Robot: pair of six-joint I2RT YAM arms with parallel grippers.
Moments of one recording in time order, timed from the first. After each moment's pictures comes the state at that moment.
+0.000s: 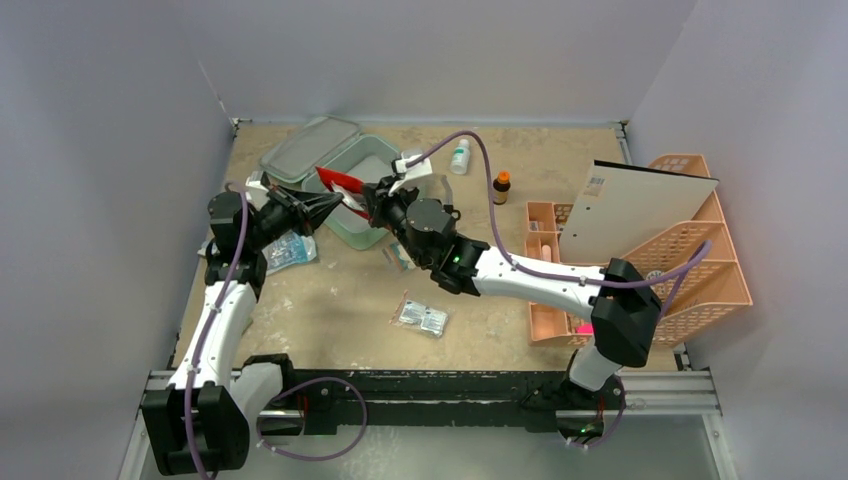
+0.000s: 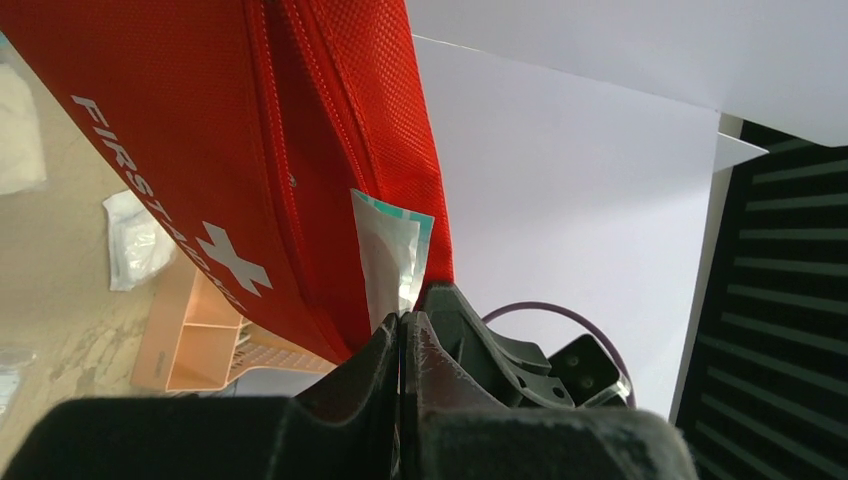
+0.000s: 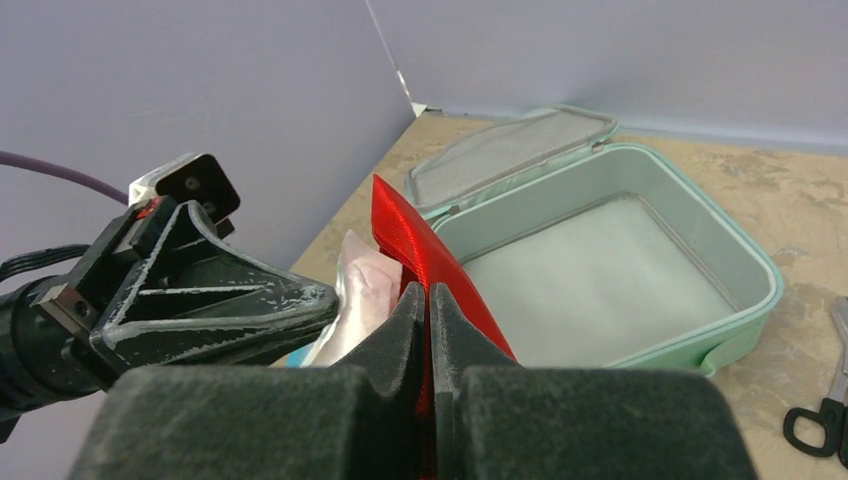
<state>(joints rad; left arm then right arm) 0.09 0.98 0.67 0.19 0.80 -1.67 1.07 1.63 1.24 0.45 0.50 0.31</state>
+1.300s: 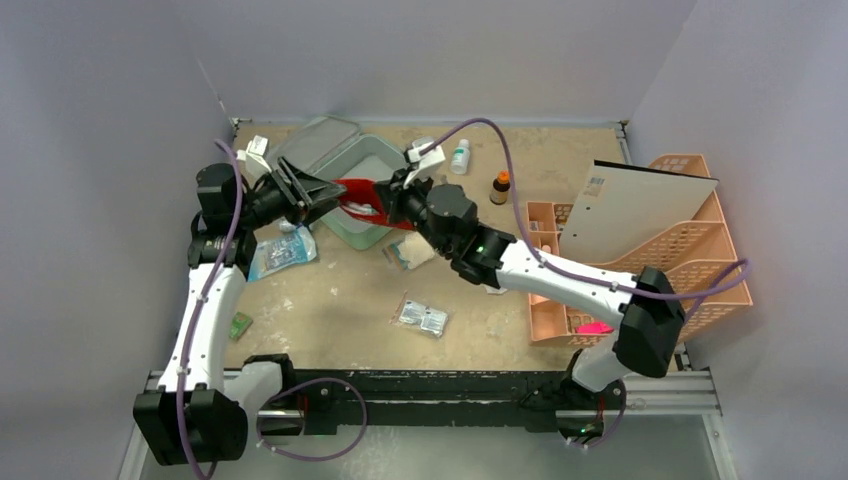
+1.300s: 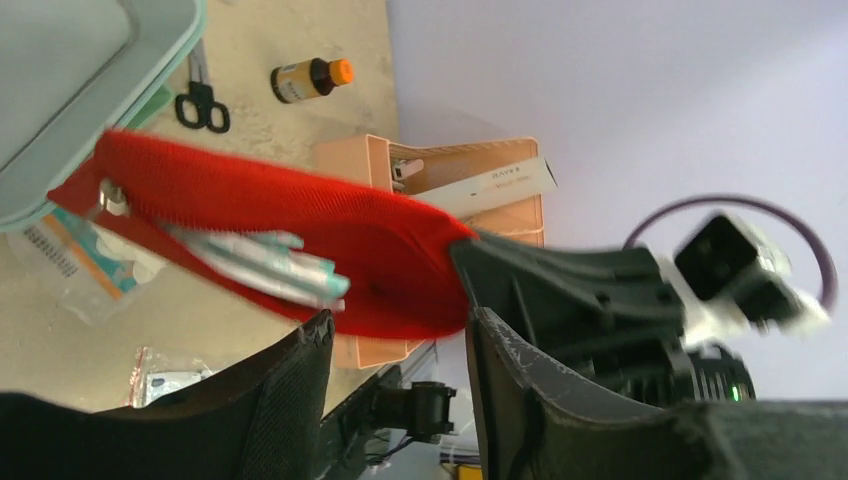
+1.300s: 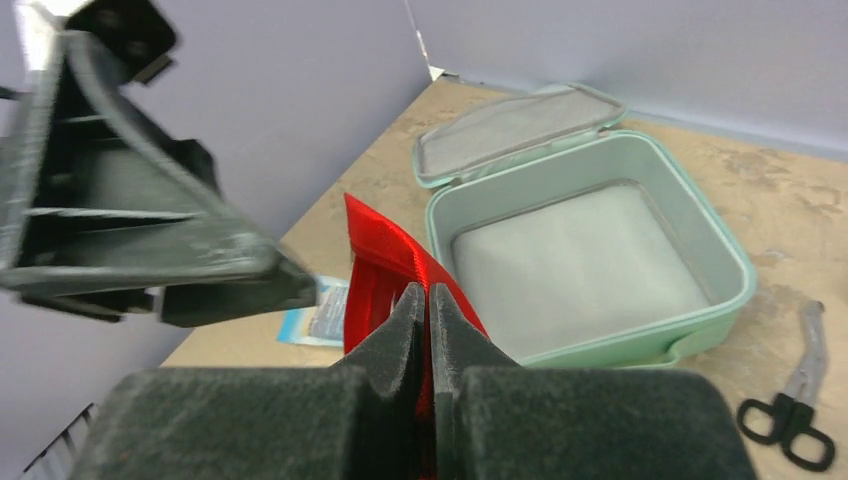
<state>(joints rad) 0.08 1.04 0.93 -0.19 0.86 -1.05 1.02 1.54 1.24 0.29 0.35 0.29</state>
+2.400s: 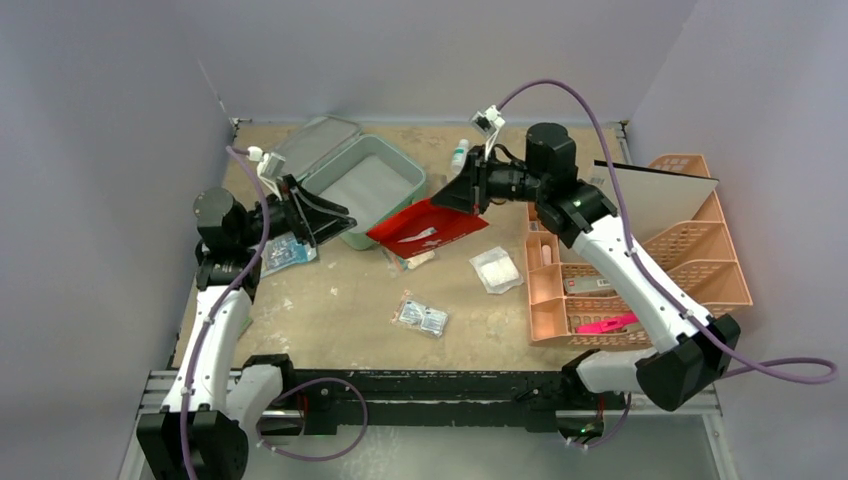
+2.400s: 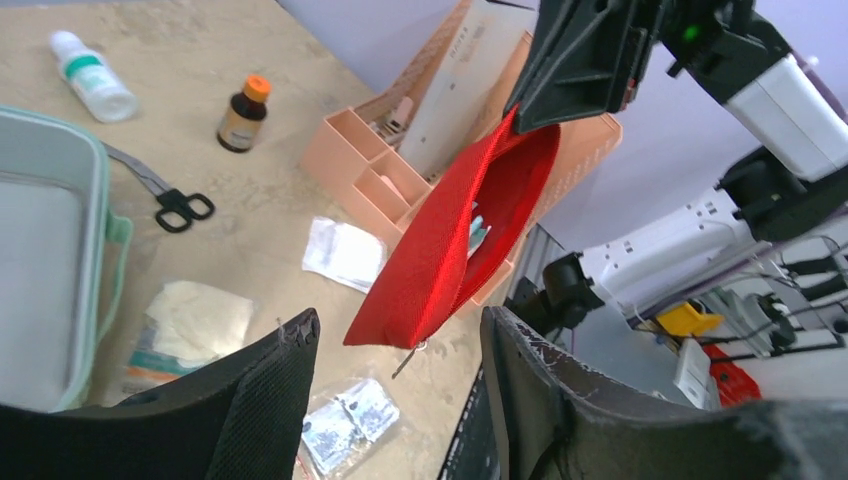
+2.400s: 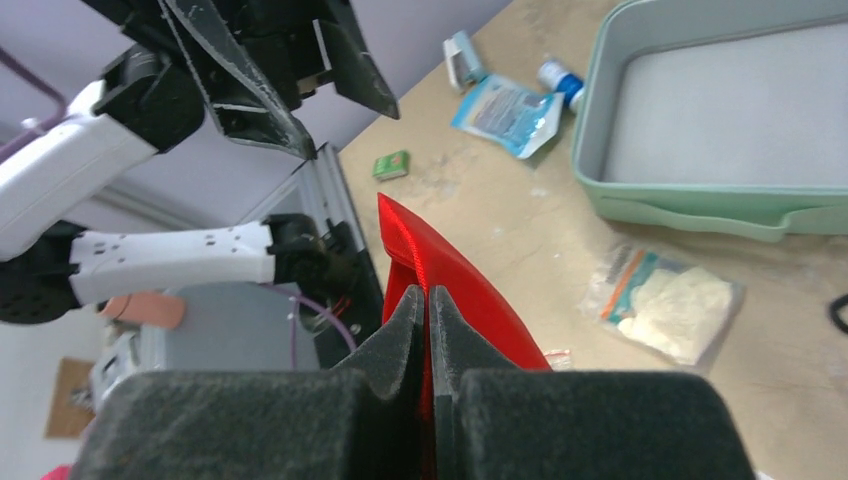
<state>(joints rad) 0.06 0.91 0.78 0.18 1.15 -0.63 0.52 1.30 1.34 -0.31 -0.74 0.38</state>
